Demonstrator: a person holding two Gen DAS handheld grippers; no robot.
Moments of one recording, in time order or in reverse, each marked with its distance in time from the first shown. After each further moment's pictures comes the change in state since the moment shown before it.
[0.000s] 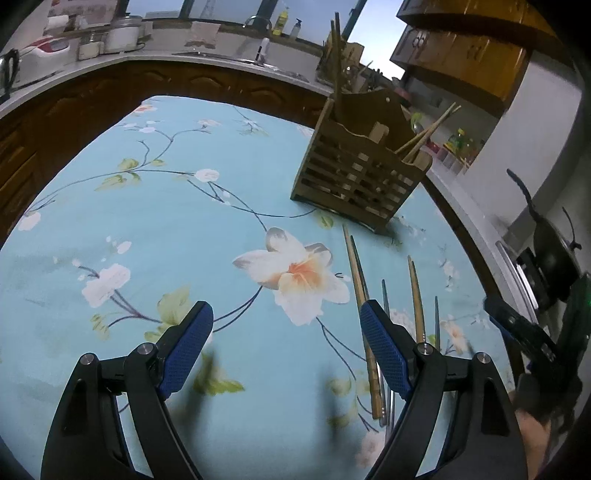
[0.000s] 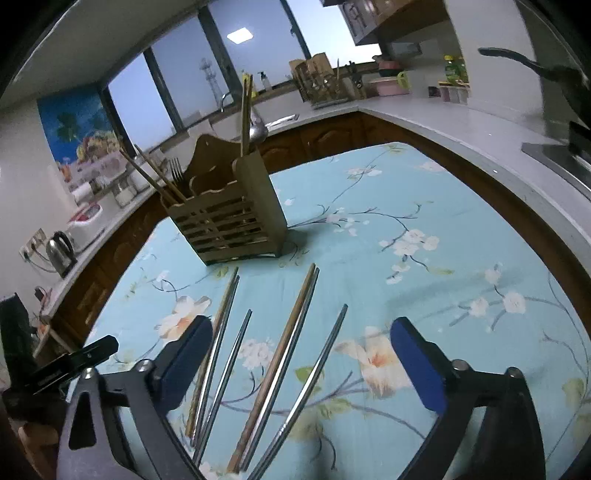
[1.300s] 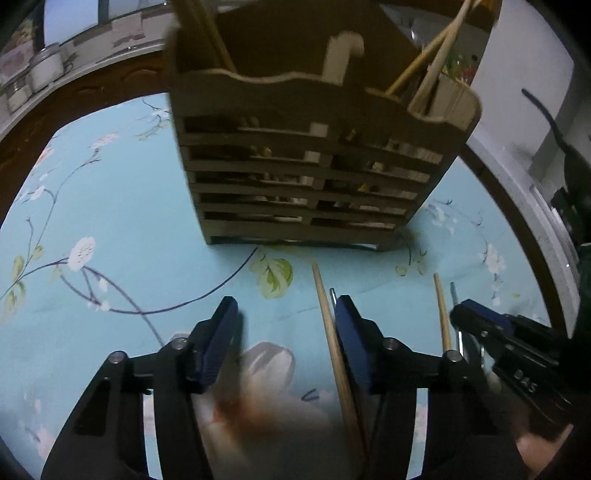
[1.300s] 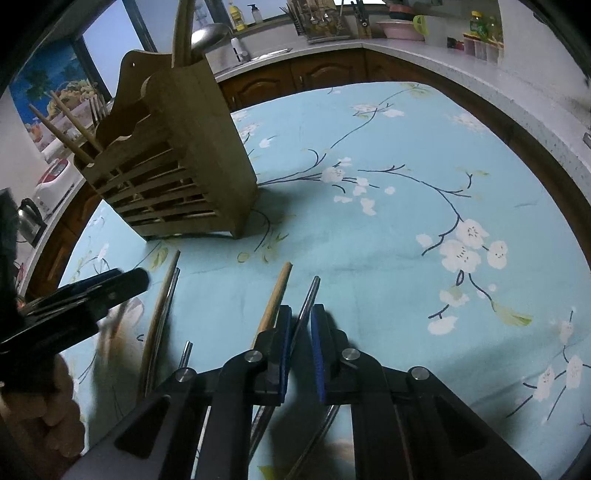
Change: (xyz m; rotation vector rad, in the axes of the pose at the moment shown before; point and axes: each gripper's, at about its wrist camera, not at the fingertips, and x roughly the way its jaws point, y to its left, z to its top) left arm 0.148 -0.074 0.075 0.270 0.205 0.052; right arm 0.117 -0.011 0.032 -0.029 0.263 -0.056
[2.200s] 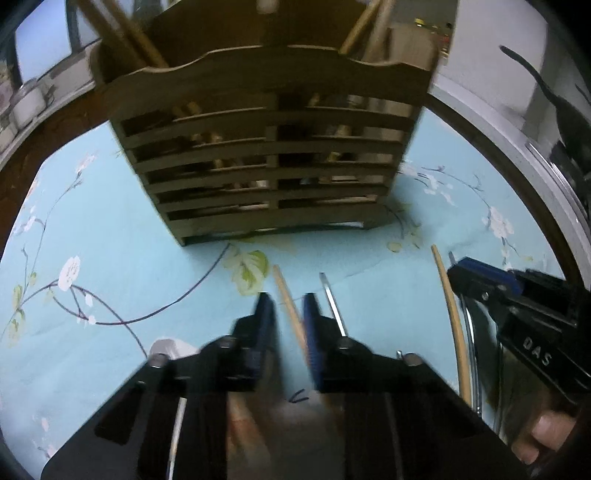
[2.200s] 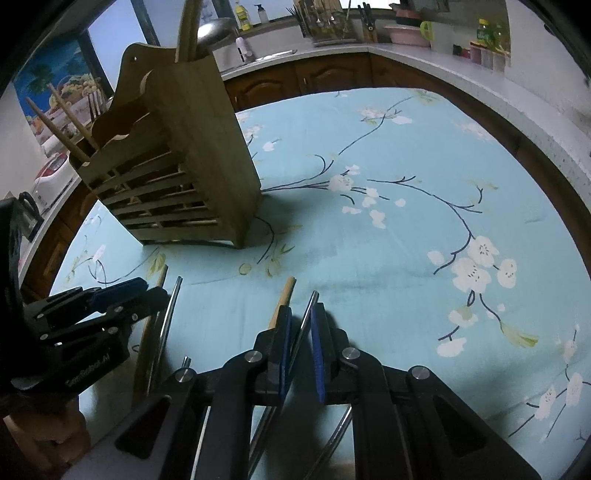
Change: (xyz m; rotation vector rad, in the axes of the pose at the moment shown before) left arm 0.007 -0.025 -0.010 0.151 -0.008 0.034; right arm 0.007 0.008 0.005 -0.035 -0.018 -0.024
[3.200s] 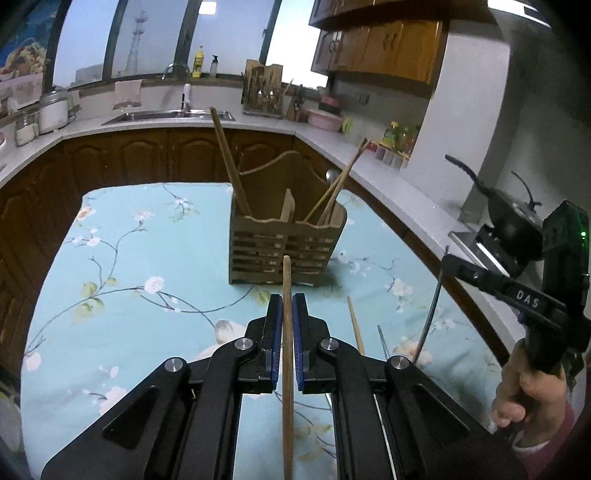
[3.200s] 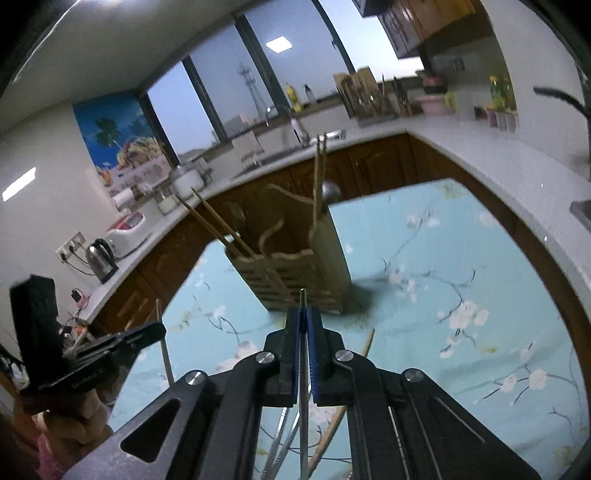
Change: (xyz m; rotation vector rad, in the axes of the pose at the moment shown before) left arm -0.199 0.048 -0.044 -0.144 -0.331 -0.145; right arm -0.162 0.030 -0.002 0.000 -0.309 0.241
